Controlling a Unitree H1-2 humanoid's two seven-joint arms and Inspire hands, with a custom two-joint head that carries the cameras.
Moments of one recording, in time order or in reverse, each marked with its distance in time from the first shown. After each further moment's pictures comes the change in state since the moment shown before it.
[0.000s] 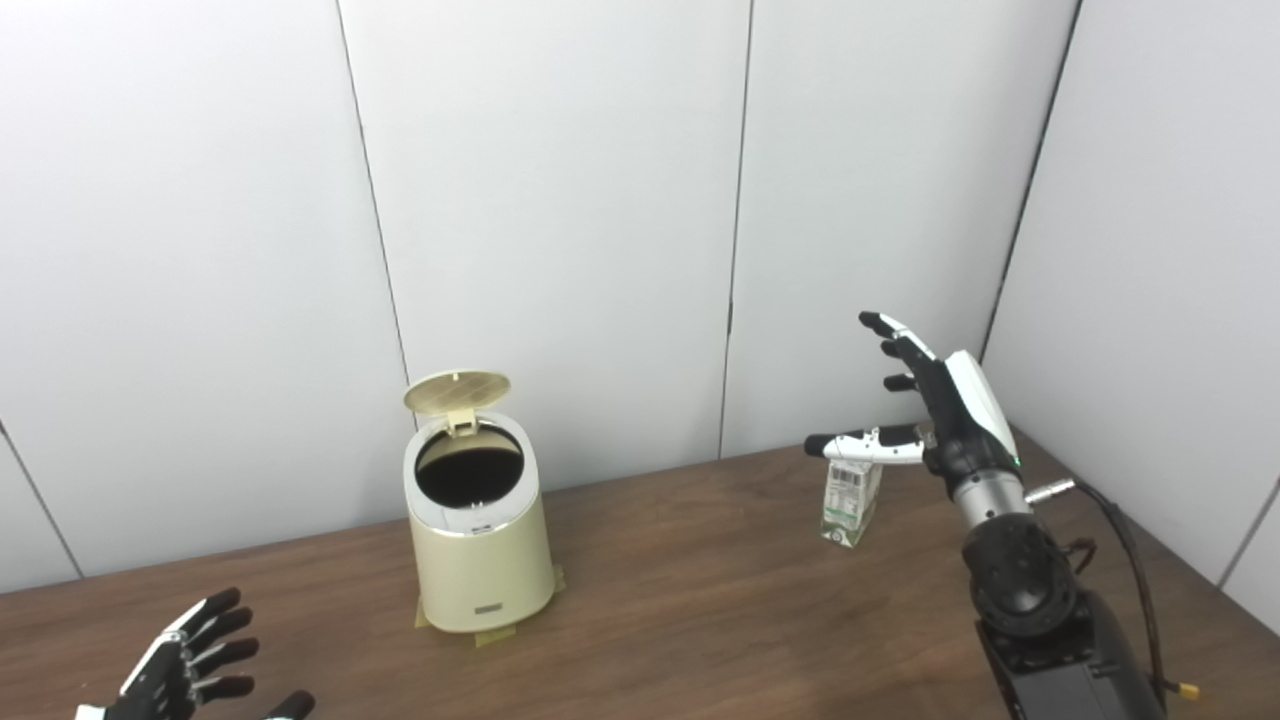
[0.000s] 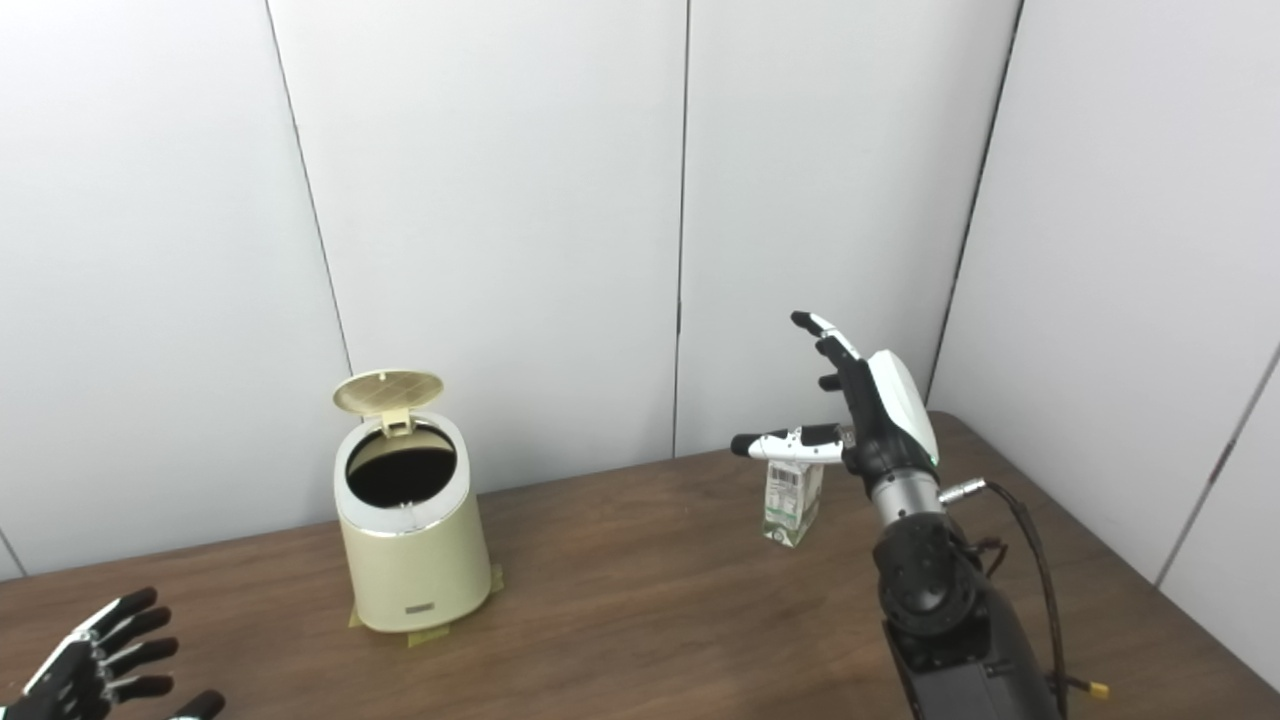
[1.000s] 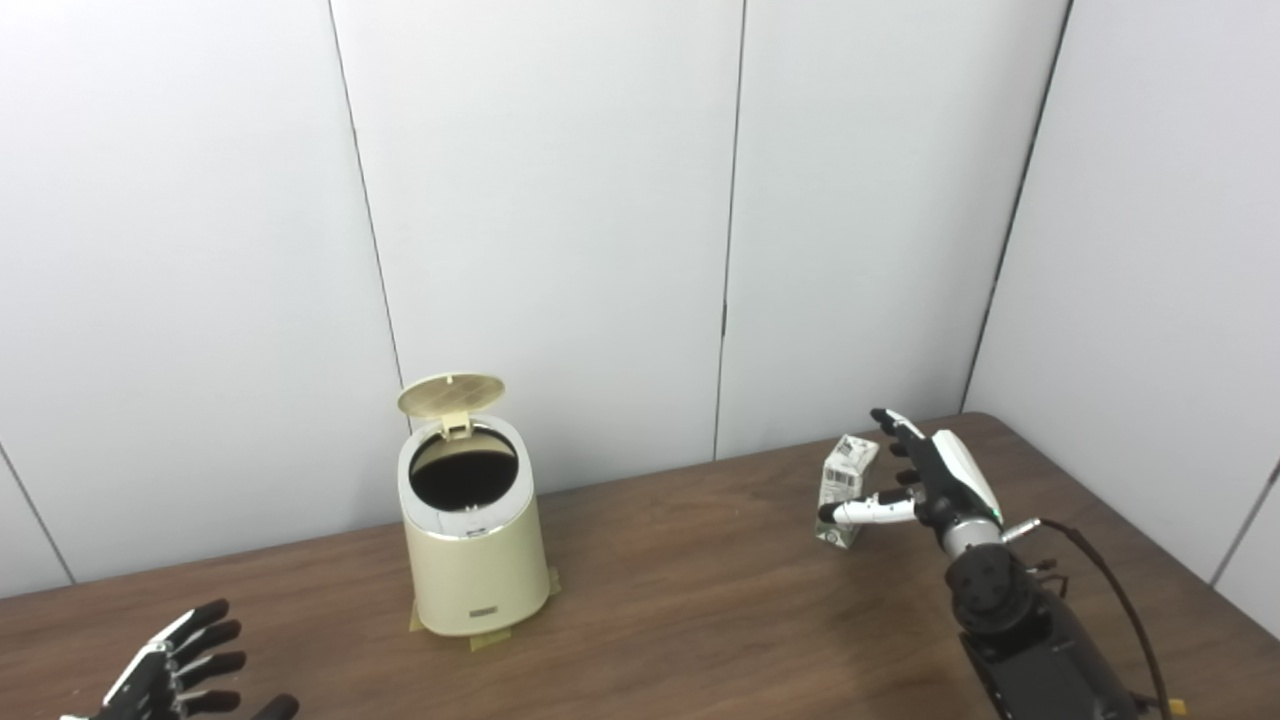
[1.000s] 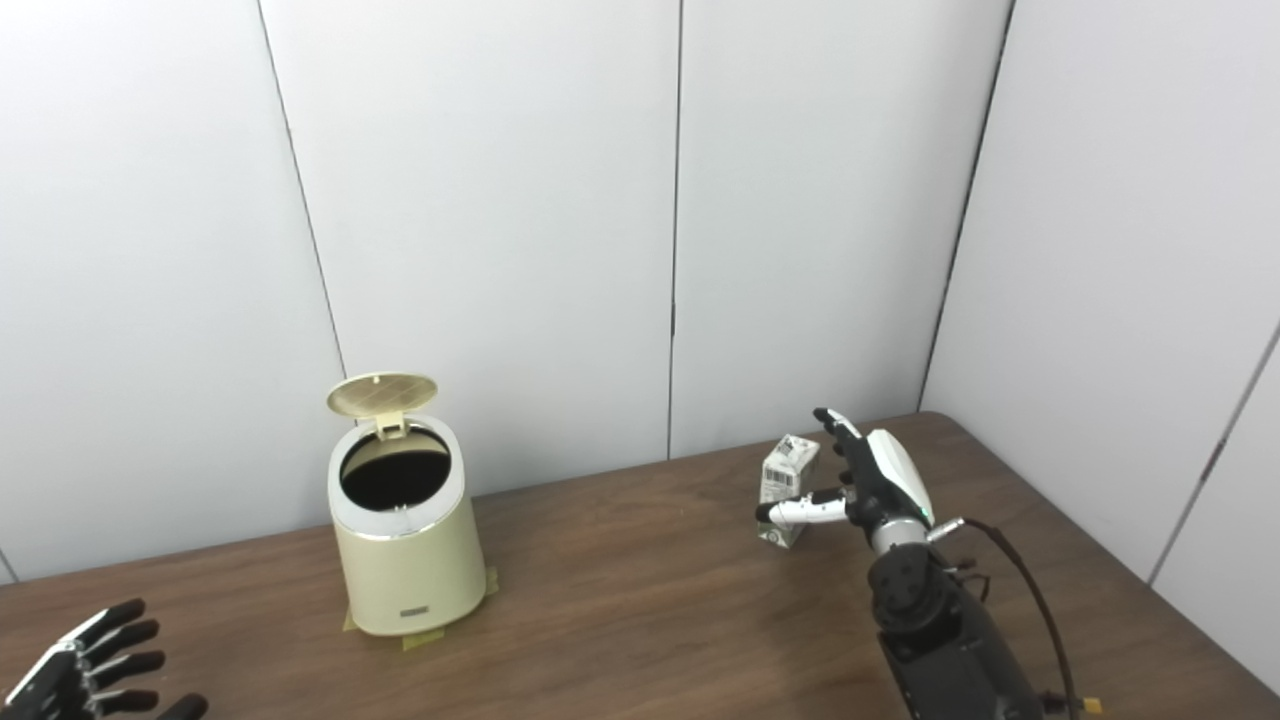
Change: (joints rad) left arm -0.002 0.009 0.009 0.001 0.009 -0.002 -0.009; right arm -0.028 -0.045 0.052 0.382 0.068 -0.020 -0.068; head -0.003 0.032
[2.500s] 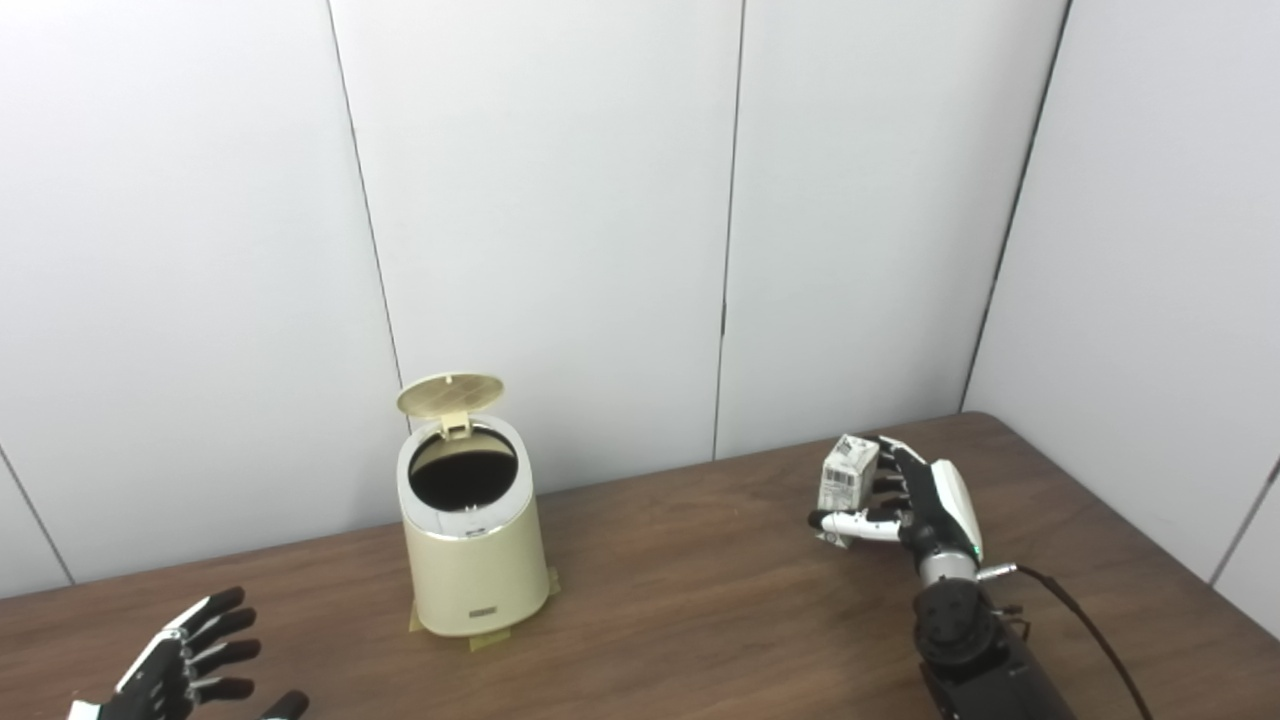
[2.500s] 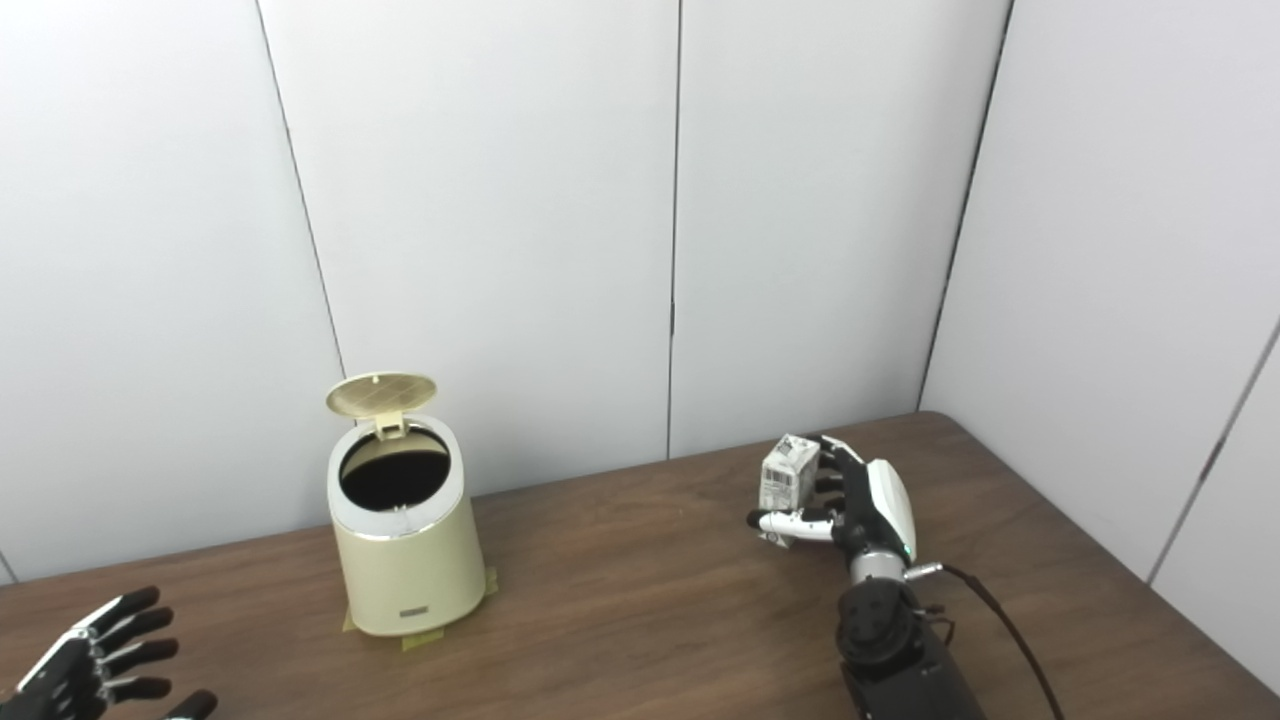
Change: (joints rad) left arm 0.003 0.002 -0.011 -0.068 -0.001 0.041 -0.041; right arm -0.026 0.090 -0.015 0.169 0.080 -0.131 -0.220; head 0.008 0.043
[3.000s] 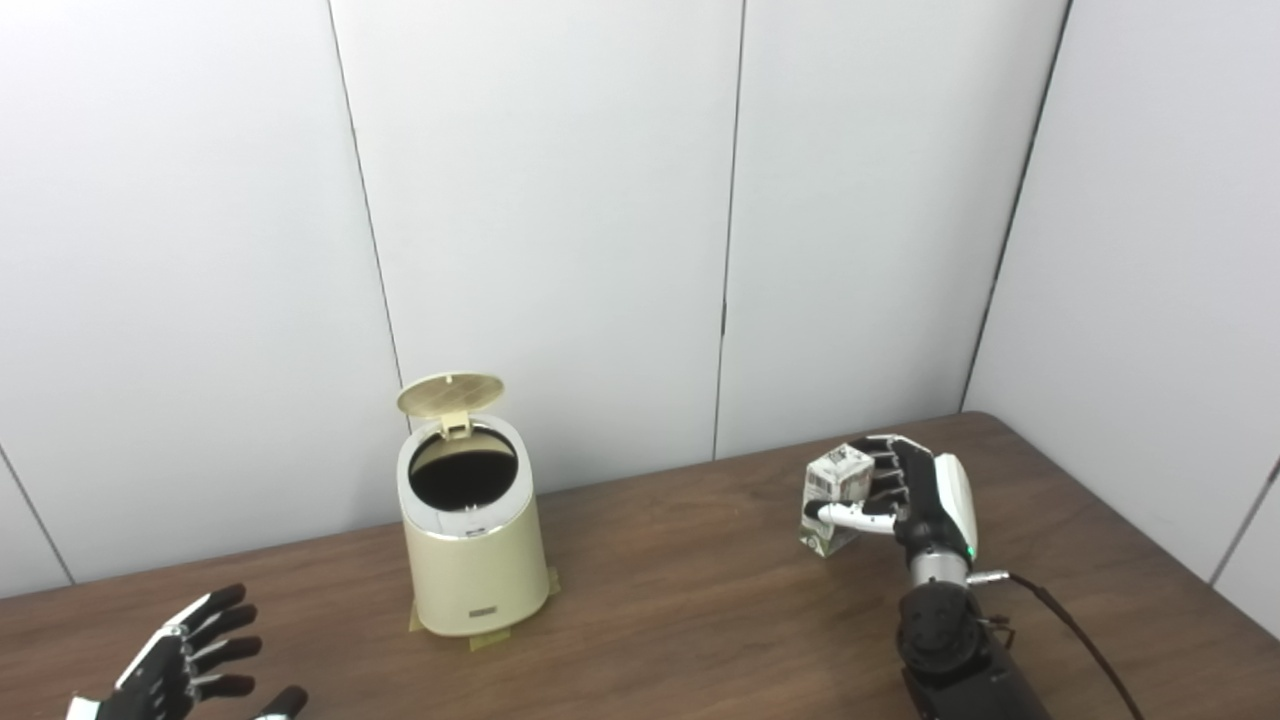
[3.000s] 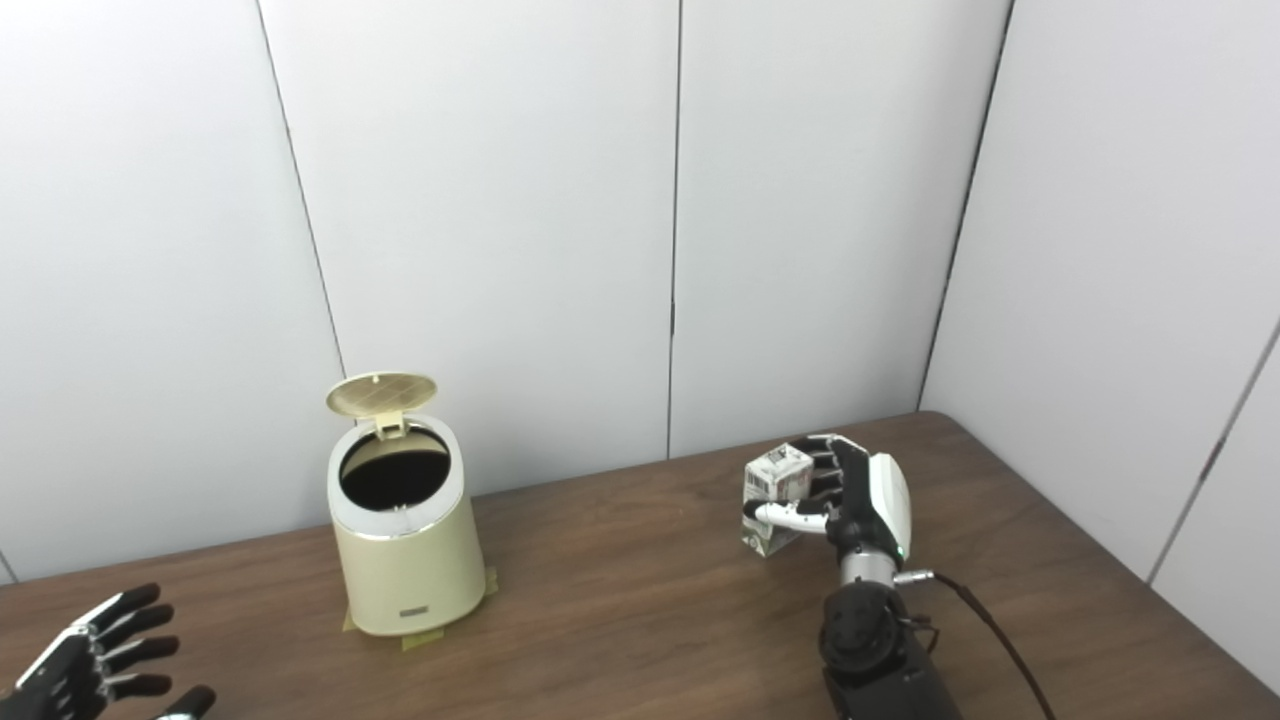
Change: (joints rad) left arm 0.000 0.000 -0.001 -0.032 -0.003 0.017 -0.003; right arm -0.004 0.039 -0.018 0.026 0.007 -0.100 -0.128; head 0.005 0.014
